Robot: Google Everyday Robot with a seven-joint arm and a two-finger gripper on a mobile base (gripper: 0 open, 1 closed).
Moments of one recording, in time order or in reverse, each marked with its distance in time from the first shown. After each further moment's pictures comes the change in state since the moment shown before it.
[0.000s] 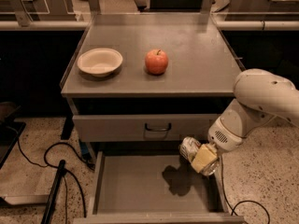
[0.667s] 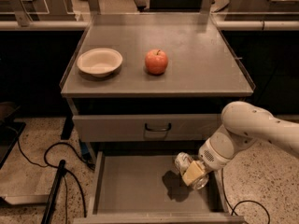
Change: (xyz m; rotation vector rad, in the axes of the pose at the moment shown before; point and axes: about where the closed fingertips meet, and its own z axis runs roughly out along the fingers) arm 0.005 -0.020 0.089 -0.048 -0.028 0.102
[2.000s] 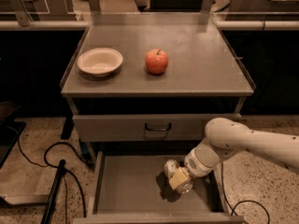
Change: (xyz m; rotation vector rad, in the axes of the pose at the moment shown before) arm -0.020 -0.008 0.076 -0.026 -0.034 0.055
